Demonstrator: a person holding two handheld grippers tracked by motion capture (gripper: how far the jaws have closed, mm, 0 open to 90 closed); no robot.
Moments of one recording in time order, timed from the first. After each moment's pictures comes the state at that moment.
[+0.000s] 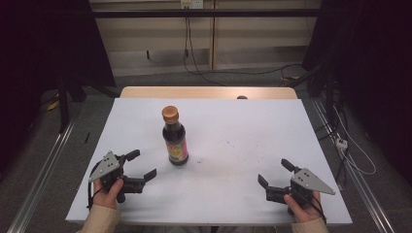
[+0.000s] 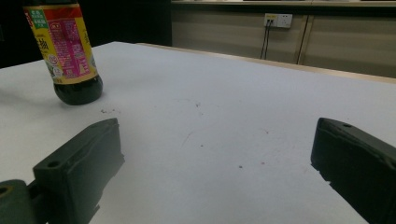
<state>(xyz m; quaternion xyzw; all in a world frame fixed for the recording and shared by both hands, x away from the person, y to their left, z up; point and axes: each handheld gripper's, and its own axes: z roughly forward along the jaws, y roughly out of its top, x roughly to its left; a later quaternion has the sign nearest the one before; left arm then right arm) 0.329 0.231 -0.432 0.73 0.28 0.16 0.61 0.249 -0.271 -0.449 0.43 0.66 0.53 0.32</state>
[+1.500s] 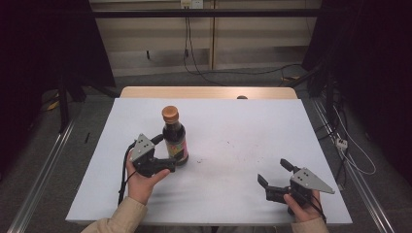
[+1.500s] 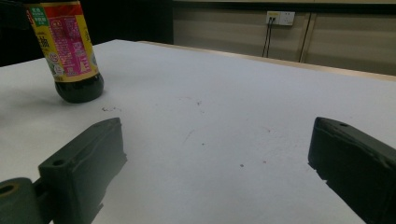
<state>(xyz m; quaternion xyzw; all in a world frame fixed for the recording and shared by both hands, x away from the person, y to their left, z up) 0.360 0.146 -0.411 0.73 0.32 0.21 0.57 0.250 -0.271 -0.449 0.43 0.66 0.53 0.31</state>
